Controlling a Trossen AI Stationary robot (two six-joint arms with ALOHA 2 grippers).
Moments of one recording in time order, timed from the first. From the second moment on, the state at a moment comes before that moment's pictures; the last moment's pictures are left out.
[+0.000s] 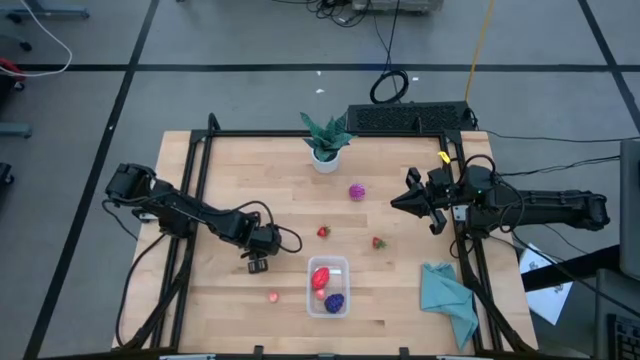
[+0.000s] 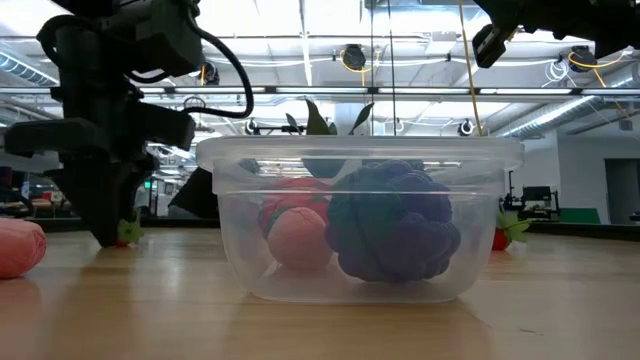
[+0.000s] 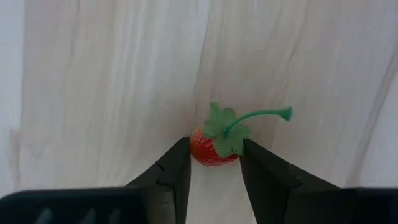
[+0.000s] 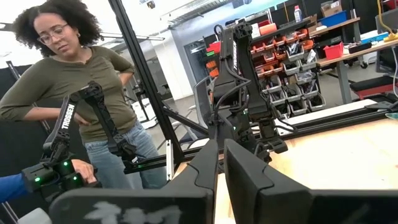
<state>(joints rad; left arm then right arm) -0.25 1.55 0.76 -0.59 -0.08 -0.44 -0.14 0.60 0.37 0.37 -0.35 0.40</state>
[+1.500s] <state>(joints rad) -0.26 1.54 1.13 -0.77 -0.01 -0.44 -0.14 0.60 0.37 0.37 -0.35 0.40</state>
